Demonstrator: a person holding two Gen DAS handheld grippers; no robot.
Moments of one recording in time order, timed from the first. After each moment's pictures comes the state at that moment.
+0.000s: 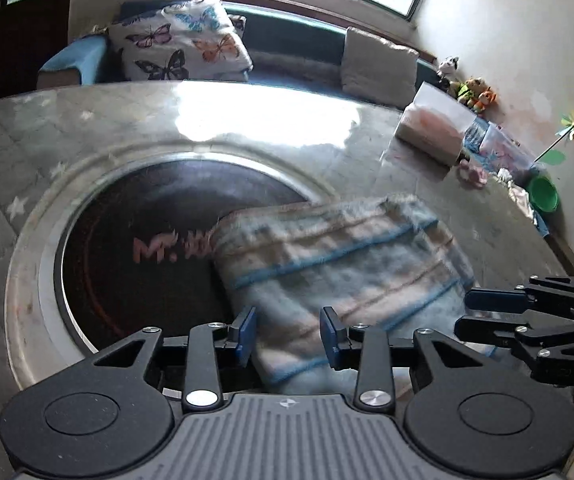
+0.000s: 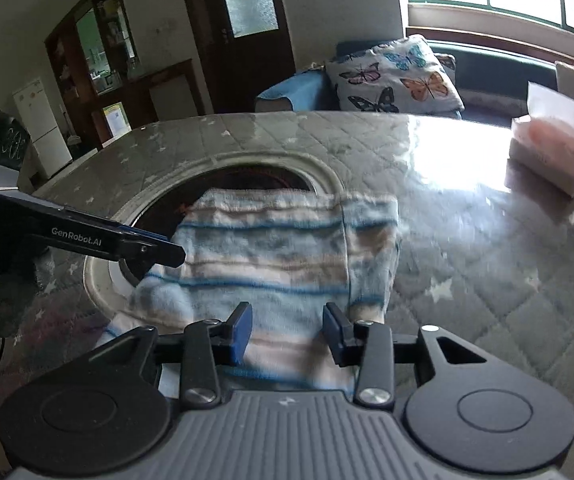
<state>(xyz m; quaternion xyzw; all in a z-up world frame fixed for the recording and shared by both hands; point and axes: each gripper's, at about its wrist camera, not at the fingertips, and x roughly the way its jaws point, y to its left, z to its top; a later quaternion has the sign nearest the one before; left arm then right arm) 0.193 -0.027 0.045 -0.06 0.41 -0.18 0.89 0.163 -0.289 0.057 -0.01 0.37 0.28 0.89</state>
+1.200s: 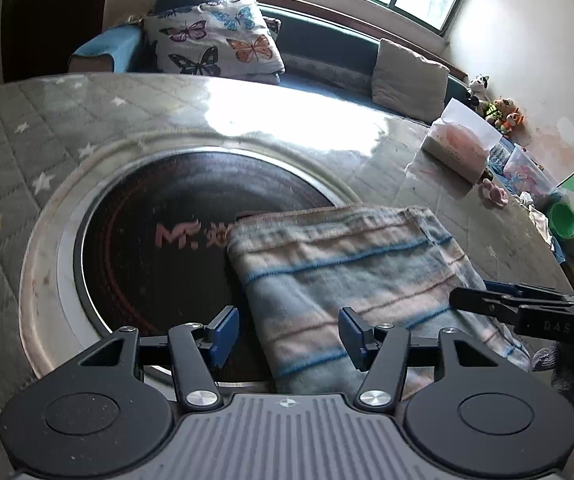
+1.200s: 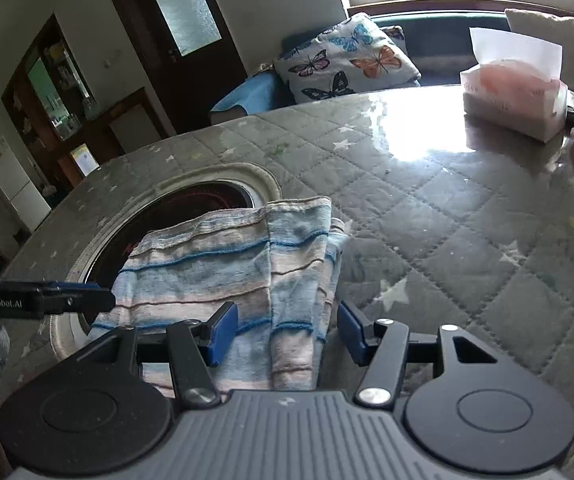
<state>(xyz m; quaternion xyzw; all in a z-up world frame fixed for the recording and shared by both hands) 0.179 -0.023 0.038 -0.10 0.43 -0.13 0.89 0.203 -0.323 0.033 0.08 0.39 0.23 0.88</state>
